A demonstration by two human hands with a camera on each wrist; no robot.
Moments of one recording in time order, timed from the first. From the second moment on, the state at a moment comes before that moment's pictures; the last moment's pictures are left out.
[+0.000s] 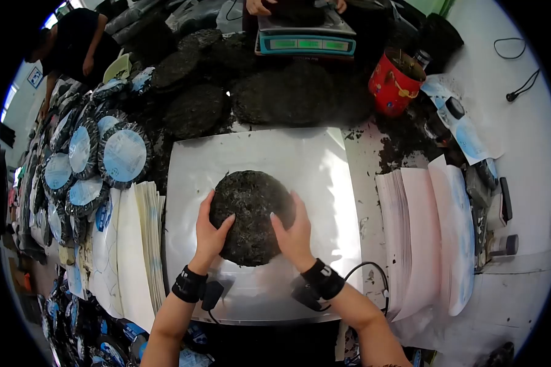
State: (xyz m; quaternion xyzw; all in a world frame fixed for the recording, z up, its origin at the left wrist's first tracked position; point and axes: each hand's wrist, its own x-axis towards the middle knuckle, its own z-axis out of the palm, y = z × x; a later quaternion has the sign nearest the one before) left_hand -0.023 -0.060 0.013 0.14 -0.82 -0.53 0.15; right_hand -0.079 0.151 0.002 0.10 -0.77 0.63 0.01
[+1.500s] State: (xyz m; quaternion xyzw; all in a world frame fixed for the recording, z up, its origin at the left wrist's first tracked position) left_hand 0.169 -0.159 0.038 -0.22 -0.91 -0.34 -0.09; right_hand -0.065 0.112 0.041 0.53 -0.83 0.16 0.03
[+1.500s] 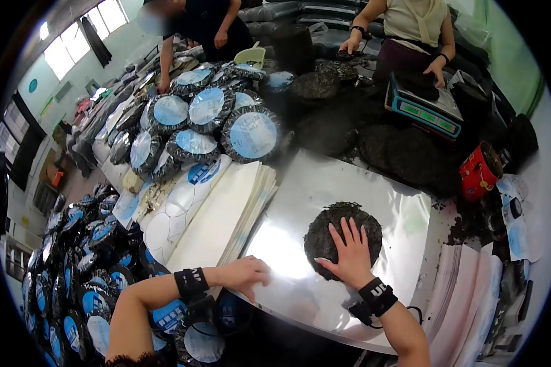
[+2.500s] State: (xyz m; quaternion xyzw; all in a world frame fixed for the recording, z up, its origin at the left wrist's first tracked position) left_hand 0.024 -0.019 0.041 0.07 -0.87 -0.43 0.21; right_hand -0.046 0.141 0.035 0.27 -0.92 0.29 0.07
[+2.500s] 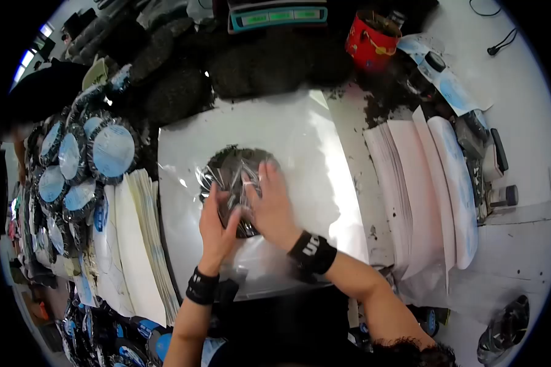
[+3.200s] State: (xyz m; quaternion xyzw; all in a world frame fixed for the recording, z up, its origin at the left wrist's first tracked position) left_hand -0.029 -0.042 0.046 0.01 -0.89 -0.42 0.15; right_hand -0.130 0.117 0.043 0.41 -0.86 0.32 -0.04
